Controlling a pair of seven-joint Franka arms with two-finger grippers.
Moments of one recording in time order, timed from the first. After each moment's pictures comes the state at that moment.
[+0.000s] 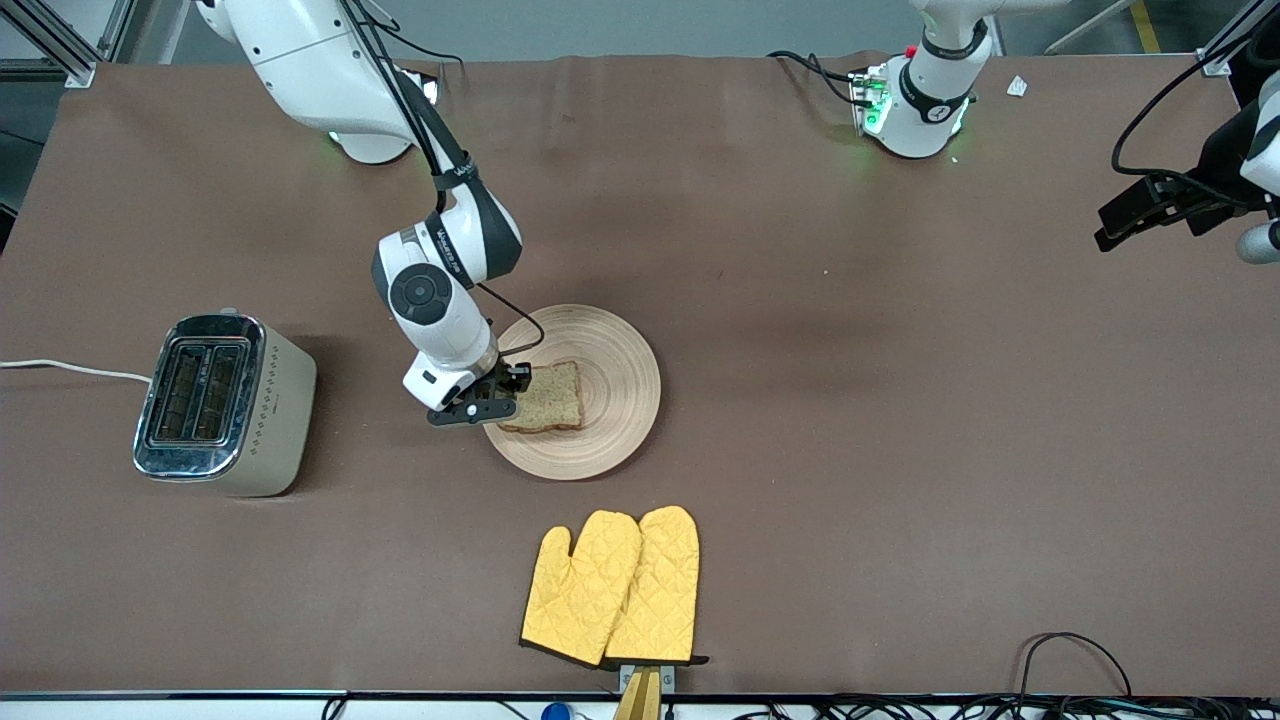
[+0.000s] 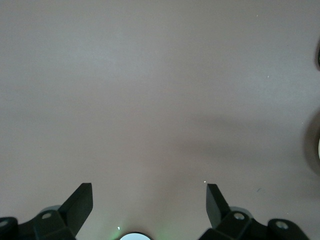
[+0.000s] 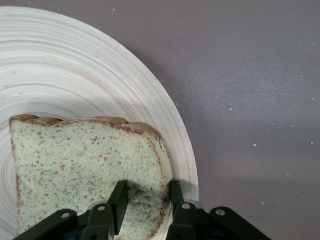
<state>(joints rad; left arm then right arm) 0.02 -0.02 -0.11 -1.51 0.02 1.46 -0.23 0.57 0.51 -0.09 -1.94 0.07 2.50 0.31</state>
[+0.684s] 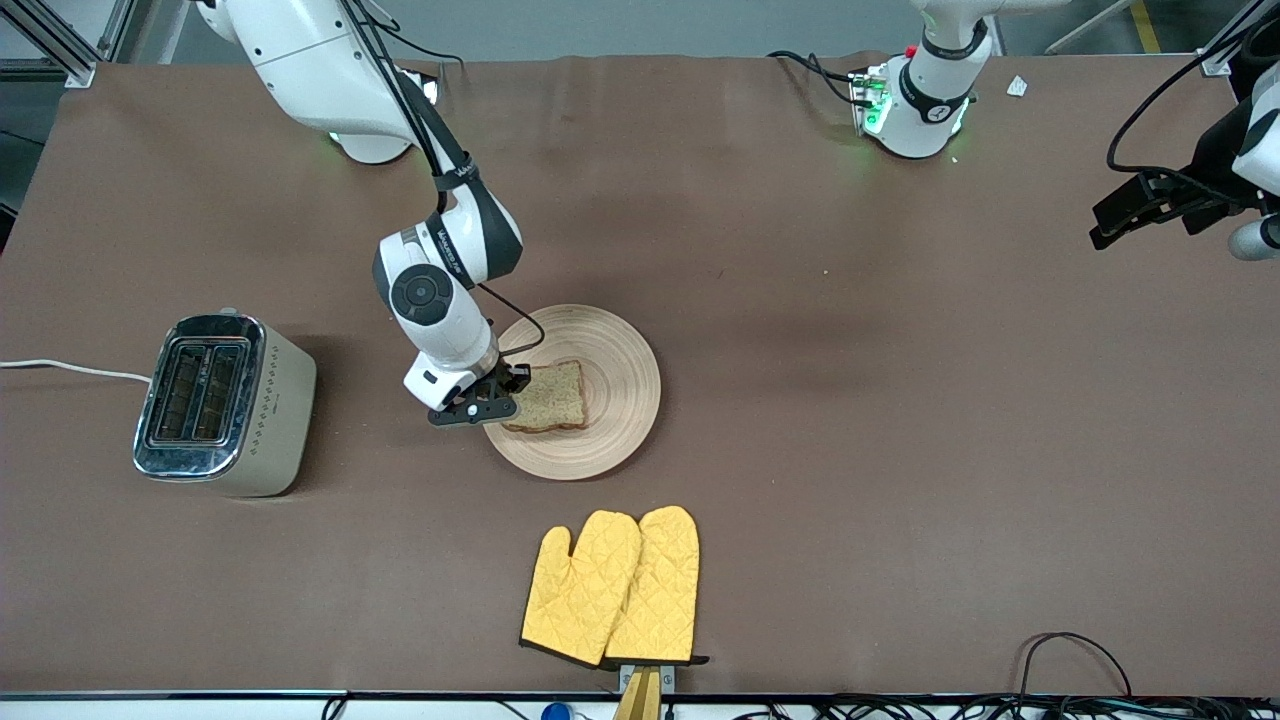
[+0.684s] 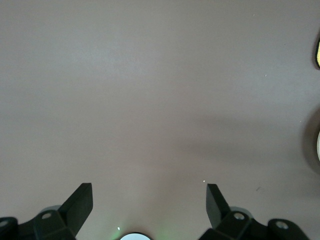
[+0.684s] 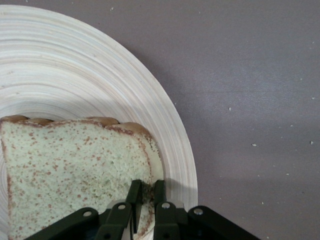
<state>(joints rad) 0.02 -0.03 -0.11 -1.51 0.02 1.46 -0.23 0.57 0.51 -0.10 -1.94 0.07 2.50 0.31</state>
